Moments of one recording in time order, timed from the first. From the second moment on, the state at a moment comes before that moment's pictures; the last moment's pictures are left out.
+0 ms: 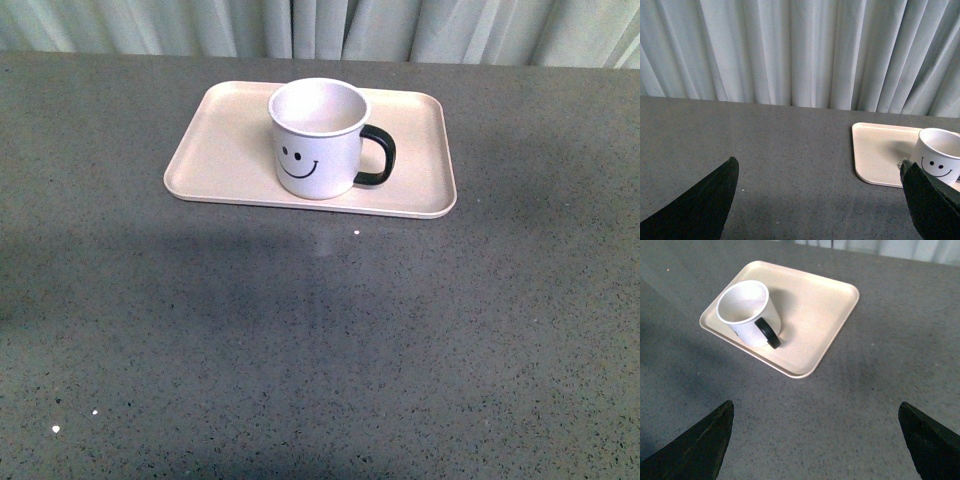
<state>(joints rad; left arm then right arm) 0.00 0.02 0.01 0.00 0.00 -0.01 -0.26 1.36 0.80 -0.12 -0.62 -0.26</state>
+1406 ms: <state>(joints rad) 0.00 0.02 0.01 0.00 0.00 -0.01 0.18 2.22 1.67 -0.31 -0.33 -0.14</state>
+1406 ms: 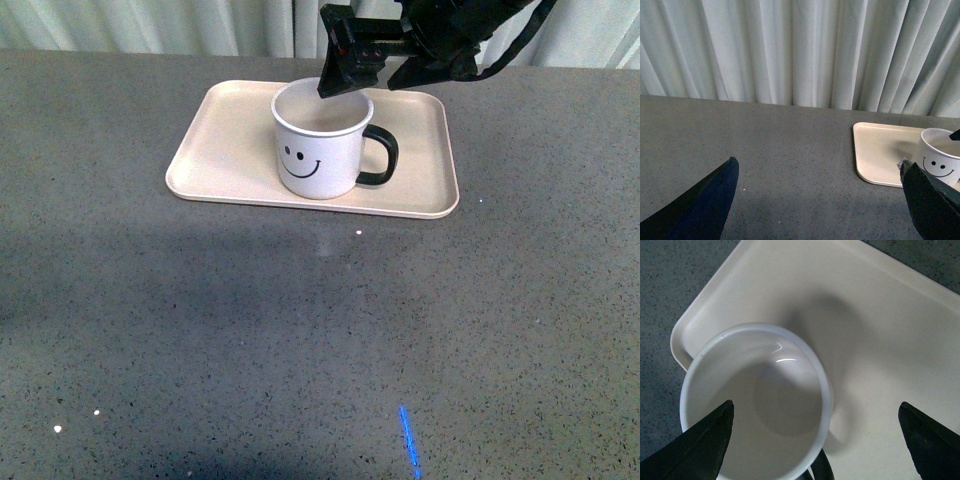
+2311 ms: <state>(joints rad) 0.00 0.02 0.01 0.00 0.00 -0.01 0.18 2.37 1.96 -0.53 -0.25 -0.23</state>
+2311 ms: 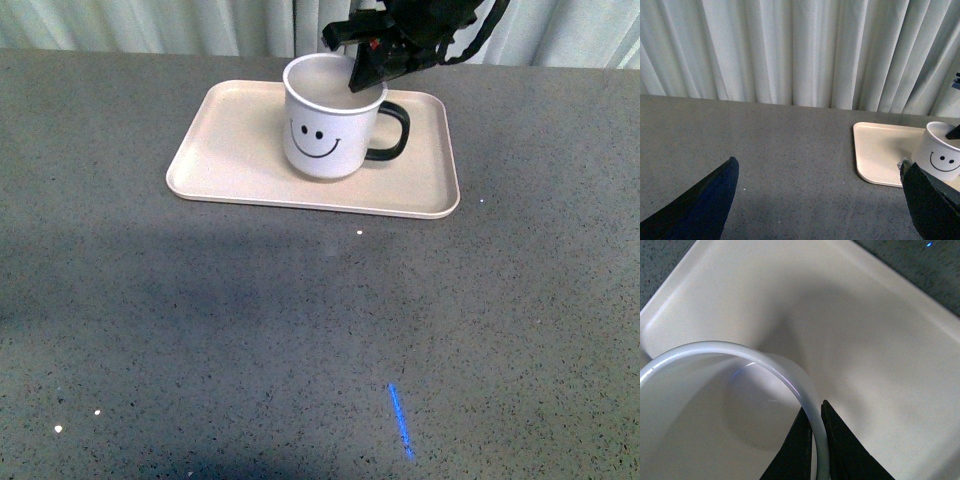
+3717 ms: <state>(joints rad) 0.00 0.02 0.01 0.00 0.00 -0.01 0.13 2.43 2.11 -0.71 -0.46 -0.65</state>
